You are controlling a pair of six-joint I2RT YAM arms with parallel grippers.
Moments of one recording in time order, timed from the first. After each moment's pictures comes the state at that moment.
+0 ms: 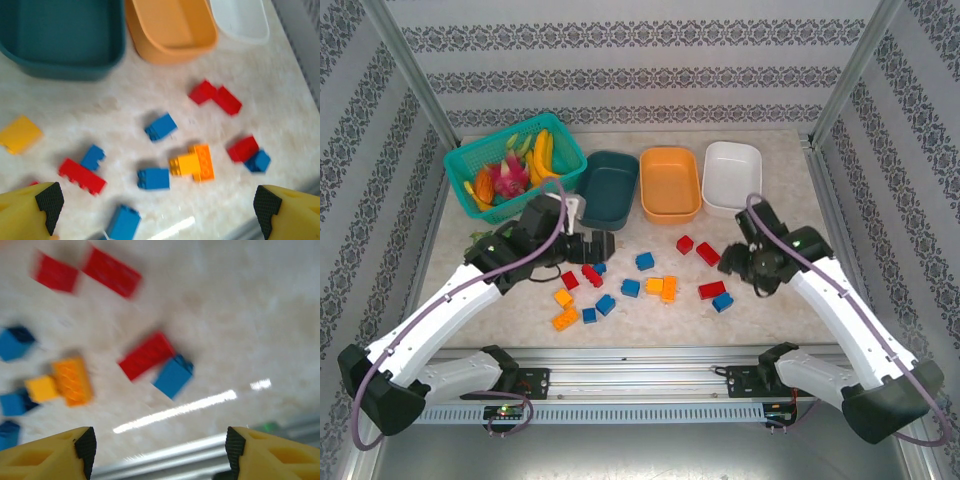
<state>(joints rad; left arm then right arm) -0.63 1.09 1.06 -0.73 0.08 -0.52 0.40 1.05 1.01 -1.27 0.02 0.85</state>
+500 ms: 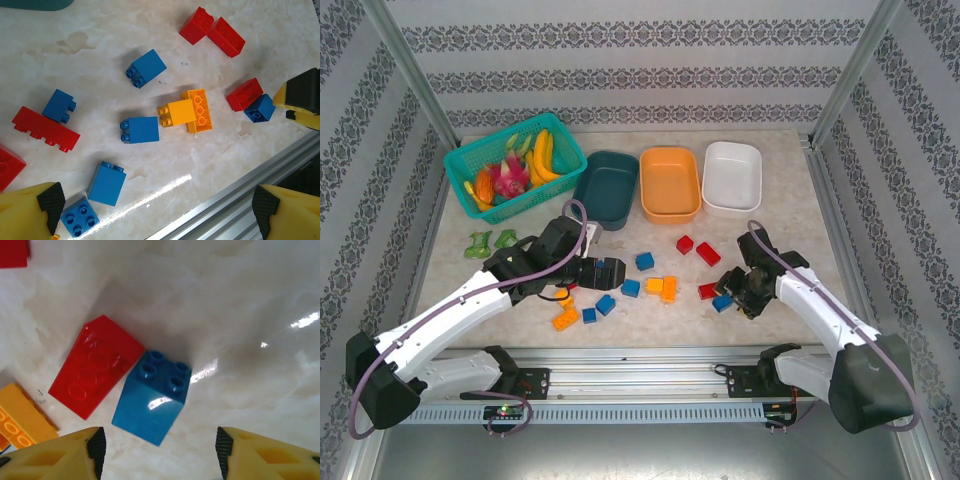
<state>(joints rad) -0.72 1.10 0.96 -0.73 0.11 -0.56 0.24 1.13 0.65 -0.89 -0.21 0.96</state>
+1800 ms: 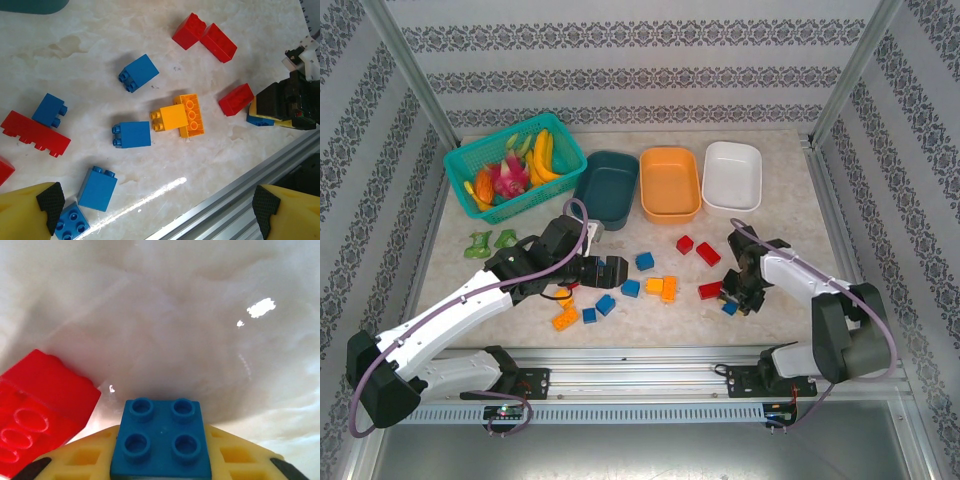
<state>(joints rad) -0.73 1.10 0.97 -0.70 0.12 -0.59 0.24 1.36 0.70 -0.90 -0.14 0.85</state>
